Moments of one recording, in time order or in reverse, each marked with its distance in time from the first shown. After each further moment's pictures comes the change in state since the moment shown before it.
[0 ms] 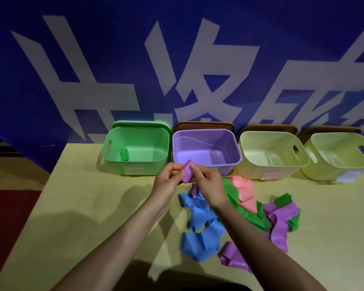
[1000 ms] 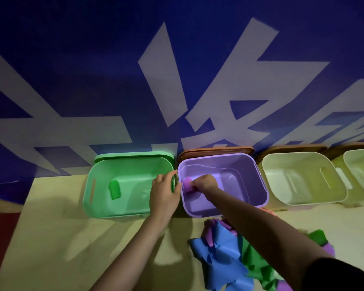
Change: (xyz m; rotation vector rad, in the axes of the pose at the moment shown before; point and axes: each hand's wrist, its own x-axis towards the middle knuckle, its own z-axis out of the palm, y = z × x) left_hand 0.189 -0.034 -0.045 0.960 0.050 0.094; right_hand 0.224 0.099 0.057 -0.207 -0.110 0.799
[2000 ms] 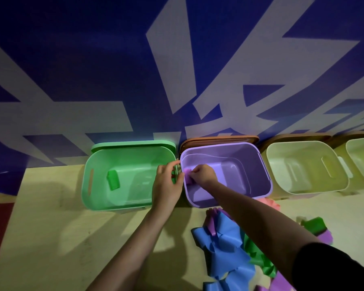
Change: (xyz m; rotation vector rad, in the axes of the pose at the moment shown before) left_hand 0.003 -0.015 0.011 -0.209 0.047 0.004; right_hand 0.024 0.011 0.020 -0.542 0.118 -0.201
